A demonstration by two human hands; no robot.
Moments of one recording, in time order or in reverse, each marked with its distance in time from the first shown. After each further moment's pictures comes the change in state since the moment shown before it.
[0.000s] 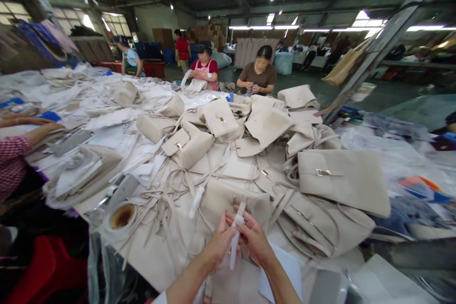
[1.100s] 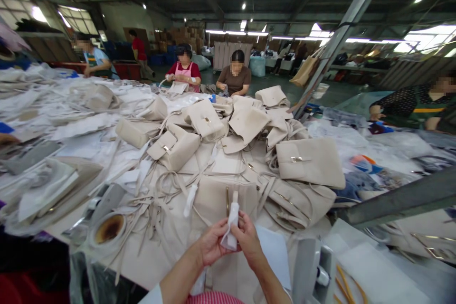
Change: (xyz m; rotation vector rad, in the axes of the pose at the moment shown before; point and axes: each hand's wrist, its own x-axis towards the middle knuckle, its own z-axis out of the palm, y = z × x) left_hand -0.016 0.009 -0.024 -0.323 -0.468 -0.153; right_hand -0.030 0.025 0.014 -0.212 0.345 -0.208
